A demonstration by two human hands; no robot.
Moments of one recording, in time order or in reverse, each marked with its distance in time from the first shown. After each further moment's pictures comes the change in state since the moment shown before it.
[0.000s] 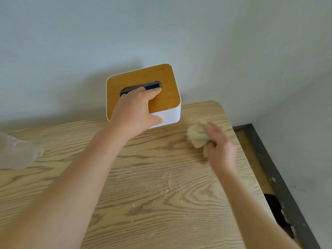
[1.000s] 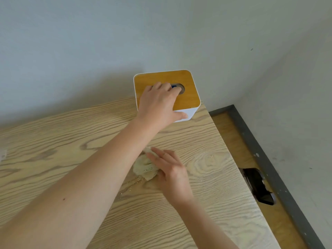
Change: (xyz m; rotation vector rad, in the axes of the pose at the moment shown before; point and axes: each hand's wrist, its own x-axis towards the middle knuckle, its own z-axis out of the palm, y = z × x) left_hand 0.016 0.088 0.091 0.272 0.022 0.333; right_hand -0.107 -0.027 0.009 0.093 -0.201 -0.180
